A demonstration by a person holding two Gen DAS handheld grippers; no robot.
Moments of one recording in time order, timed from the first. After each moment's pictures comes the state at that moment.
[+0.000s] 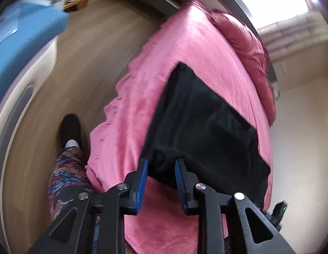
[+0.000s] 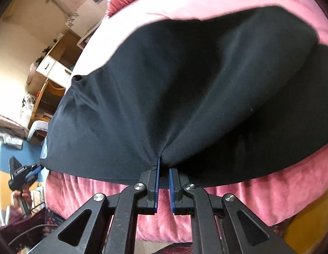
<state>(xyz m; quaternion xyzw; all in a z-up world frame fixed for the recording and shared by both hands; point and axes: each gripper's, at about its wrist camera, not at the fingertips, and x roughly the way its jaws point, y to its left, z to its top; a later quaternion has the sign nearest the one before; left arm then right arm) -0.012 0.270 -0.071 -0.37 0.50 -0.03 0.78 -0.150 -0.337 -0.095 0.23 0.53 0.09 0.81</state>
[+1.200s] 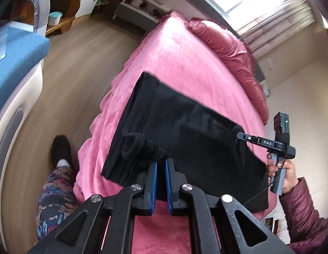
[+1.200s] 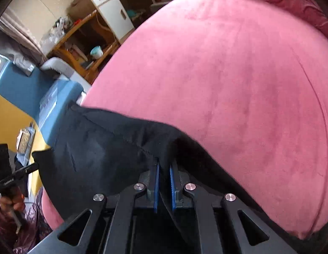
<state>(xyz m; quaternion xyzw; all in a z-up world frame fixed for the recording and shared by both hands) -0.007 0.221 -0.047 -0.33 0.44 -0.06 0.83 0.089 -0.116 -0.050 -0.02 0.55 0.28 0.79</state>
